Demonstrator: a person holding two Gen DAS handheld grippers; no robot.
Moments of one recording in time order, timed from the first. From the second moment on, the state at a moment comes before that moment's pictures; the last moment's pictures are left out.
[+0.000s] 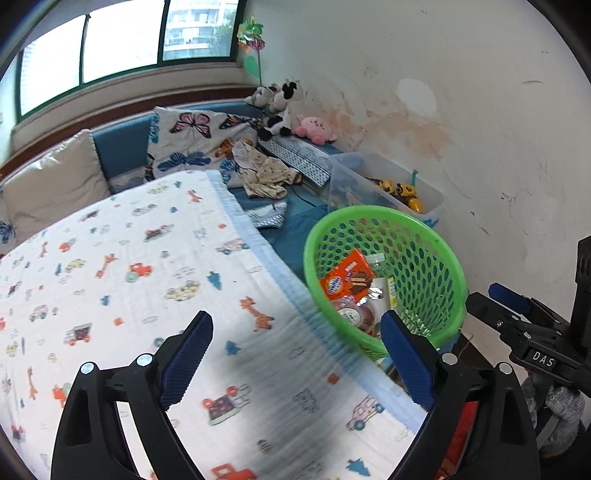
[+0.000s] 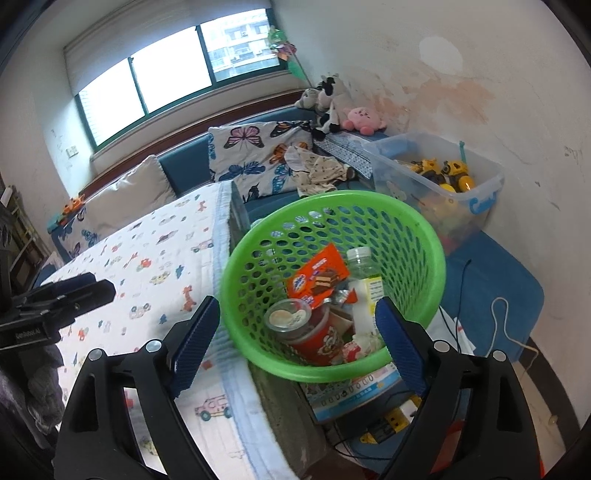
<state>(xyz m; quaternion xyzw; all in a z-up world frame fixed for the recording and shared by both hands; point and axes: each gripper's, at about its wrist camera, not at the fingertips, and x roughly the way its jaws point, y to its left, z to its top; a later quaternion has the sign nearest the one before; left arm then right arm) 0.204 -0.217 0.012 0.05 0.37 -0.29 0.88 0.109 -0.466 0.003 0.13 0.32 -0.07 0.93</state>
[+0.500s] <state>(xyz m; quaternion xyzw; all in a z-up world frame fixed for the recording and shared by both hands) 0.179 -0.147 0.020 0.03 0.35 -0.26 0.90 0.098 -0.412 0.010 0.11 0.32 -0.06 0.94</state>
